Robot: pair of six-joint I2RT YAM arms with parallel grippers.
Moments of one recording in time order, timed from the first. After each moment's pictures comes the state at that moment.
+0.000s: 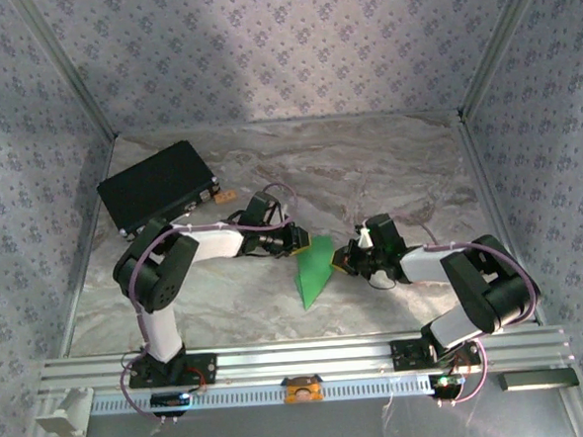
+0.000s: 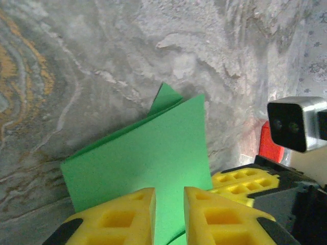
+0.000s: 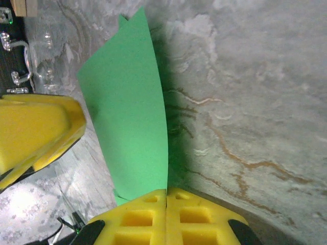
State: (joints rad) left arm -0.68 1.85 0.94 0.08 0.56 -0.92; right arm 0.44 1.48 0.40 0.28 -0.56 1.00
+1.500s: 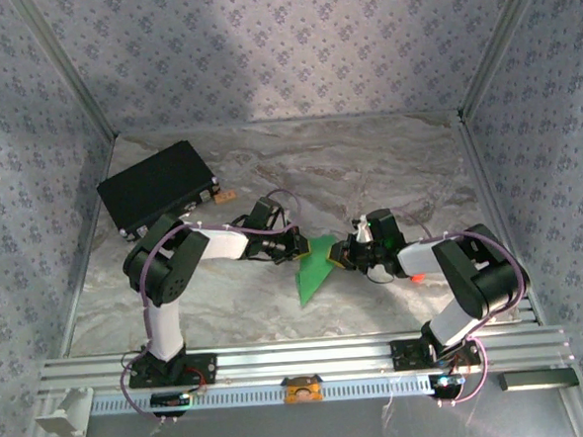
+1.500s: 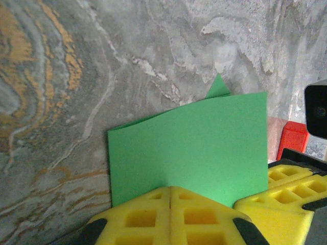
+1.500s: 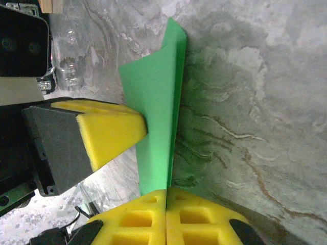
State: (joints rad) left arm -0.69 1.92 0.93 0.13 0.57 -0.93; right arm 0.39 1.57 0.44 0.36 -0.68 0.97
